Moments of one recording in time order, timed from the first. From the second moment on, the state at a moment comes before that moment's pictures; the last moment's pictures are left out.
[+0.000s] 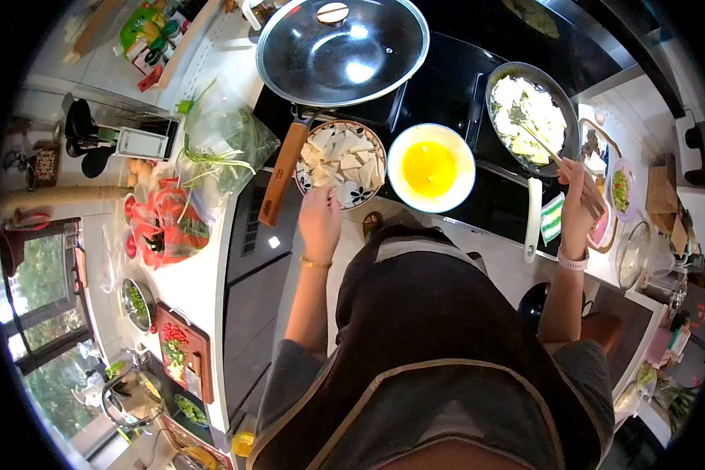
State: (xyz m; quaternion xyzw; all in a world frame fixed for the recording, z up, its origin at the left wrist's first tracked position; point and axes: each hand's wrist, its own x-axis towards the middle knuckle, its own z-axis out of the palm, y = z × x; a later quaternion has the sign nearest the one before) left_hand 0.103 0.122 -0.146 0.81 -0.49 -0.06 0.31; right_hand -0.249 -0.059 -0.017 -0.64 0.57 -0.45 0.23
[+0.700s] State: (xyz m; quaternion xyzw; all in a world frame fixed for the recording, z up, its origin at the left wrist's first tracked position) left_hand 0.137 0.039 -0.150 0.65 -0.75 0.03 0.08; right_hand -0.235 0.015 -0.004 -0.73 0.53 -0.39 0.19
